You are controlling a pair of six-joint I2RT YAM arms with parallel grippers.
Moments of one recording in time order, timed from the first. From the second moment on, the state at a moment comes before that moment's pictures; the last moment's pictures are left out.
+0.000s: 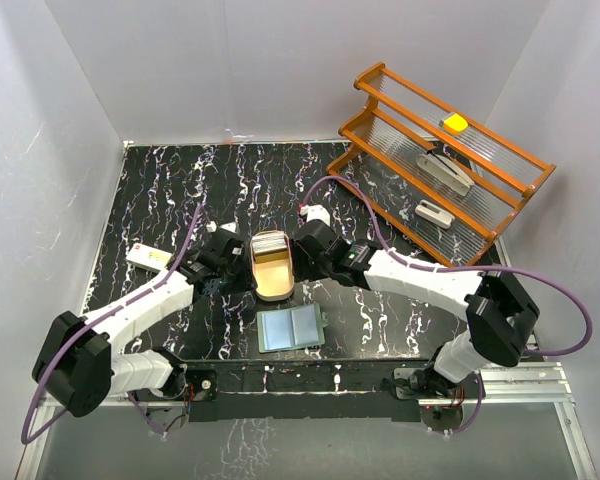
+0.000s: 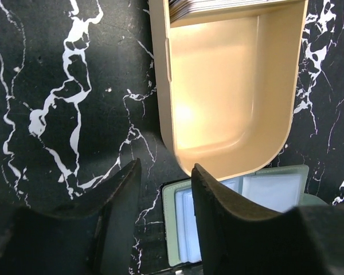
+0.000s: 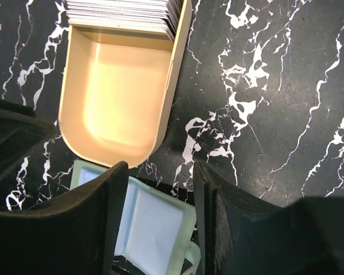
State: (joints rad) left arm -0.60 1.20 0.70 -0.49 -0.09 -0.69; right arm 0.93 1.51 1.06 -0.39 0.23 0.58
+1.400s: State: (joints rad) left arm -0.60 1.26 0.69 -0.36 -0.10 -0.61; right arm 0.80 1.28 1.00 -0.35 0.19 0.37
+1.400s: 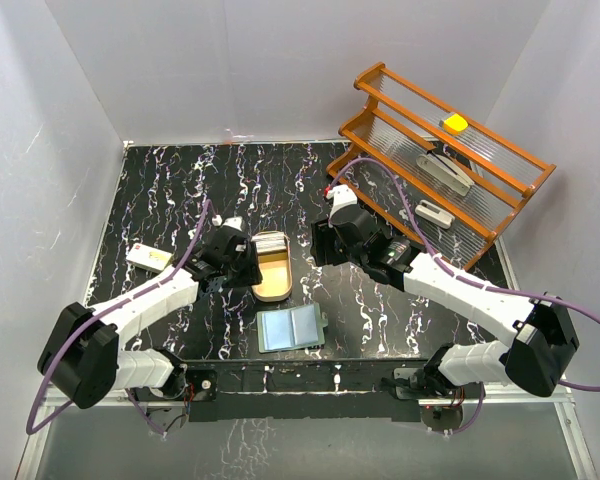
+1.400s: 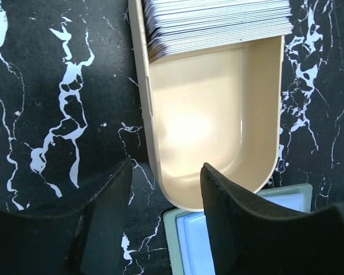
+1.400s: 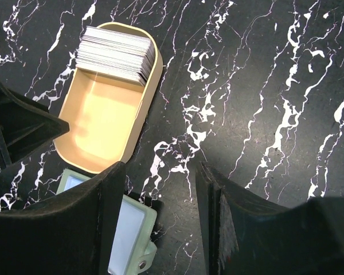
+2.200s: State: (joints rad) left arm -0.60 1.32 0.67 -0.27 -0.09 -0.50; right arm 0.80 1.25 0.99 -0.37 0.19 0.39
